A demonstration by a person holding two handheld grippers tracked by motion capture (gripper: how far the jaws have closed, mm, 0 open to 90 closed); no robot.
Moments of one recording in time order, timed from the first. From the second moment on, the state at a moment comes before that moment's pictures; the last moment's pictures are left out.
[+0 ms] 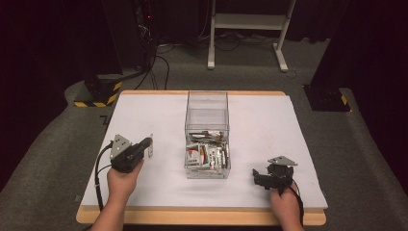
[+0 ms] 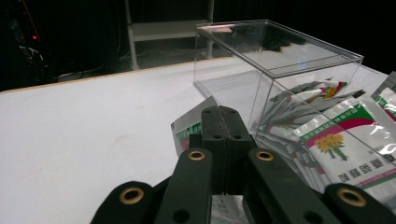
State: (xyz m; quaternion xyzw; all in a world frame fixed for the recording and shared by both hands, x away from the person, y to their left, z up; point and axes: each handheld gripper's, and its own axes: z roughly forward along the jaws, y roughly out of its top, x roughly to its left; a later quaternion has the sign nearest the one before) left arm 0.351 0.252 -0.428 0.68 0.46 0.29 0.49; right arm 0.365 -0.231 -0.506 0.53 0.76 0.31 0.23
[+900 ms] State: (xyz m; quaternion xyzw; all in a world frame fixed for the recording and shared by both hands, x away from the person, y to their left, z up) left arm 0.394 0.274 -0.434 0.68 0.48 0.30 0.47; right arm 0.365 -0.230 -0.505 0.53 0.76 0.30 0.23
